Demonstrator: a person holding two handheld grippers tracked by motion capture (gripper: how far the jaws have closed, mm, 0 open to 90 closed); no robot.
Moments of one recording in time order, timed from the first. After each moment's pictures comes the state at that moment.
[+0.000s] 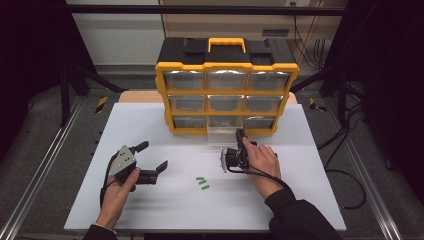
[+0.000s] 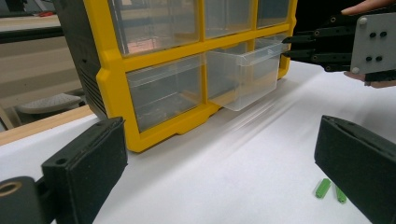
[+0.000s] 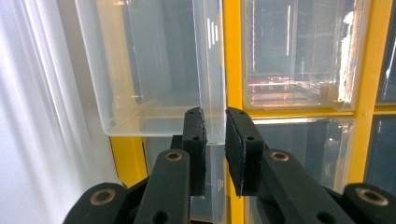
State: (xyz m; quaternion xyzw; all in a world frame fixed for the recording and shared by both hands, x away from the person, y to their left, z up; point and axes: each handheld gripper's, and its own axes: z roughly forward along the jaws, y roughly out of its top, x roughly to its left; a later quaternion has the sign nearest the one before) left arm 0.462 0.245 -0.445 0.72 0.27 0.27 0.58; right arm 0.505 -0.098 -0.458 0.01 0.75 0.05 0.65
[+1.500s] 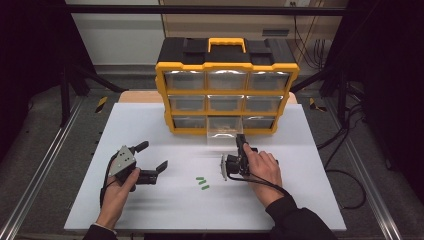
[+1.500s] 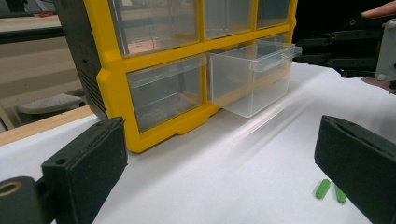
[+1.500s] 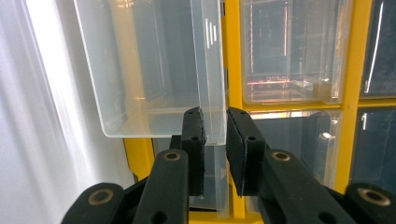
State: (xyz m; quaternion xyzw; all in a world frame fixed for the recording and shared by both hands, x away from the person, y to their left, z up) left arm 0.461 0.245 -0.445 0.72 0.27 0.27 0.58; right arm 0.484 -0.097 -0.461 0.01 0.75 0.05 0.66
